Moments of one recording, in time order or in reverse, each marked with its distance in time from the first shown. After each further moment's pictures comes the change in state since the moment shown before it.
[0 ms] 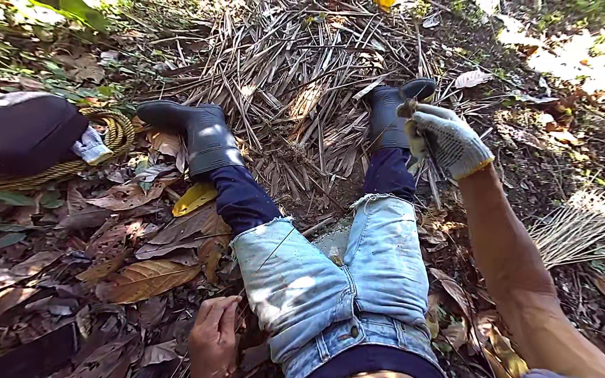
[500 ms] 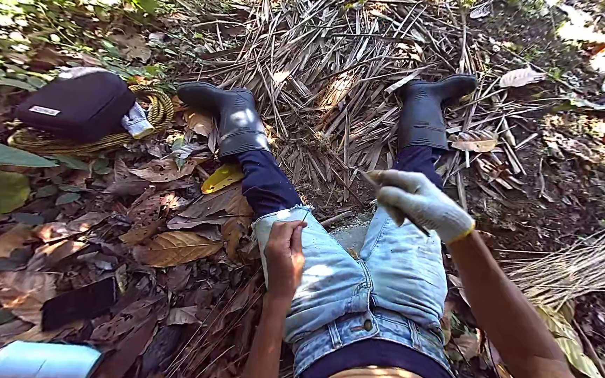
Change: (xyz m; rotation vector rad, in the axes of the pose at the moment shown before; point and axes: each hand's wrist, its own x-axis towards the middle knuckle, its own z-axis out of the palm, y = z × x) left_hand 0.096 0.092 0.067 -0.165 0.054 -0.031; right_hand -0.058 0.038 0.117 -0.202 -0.263 0.054
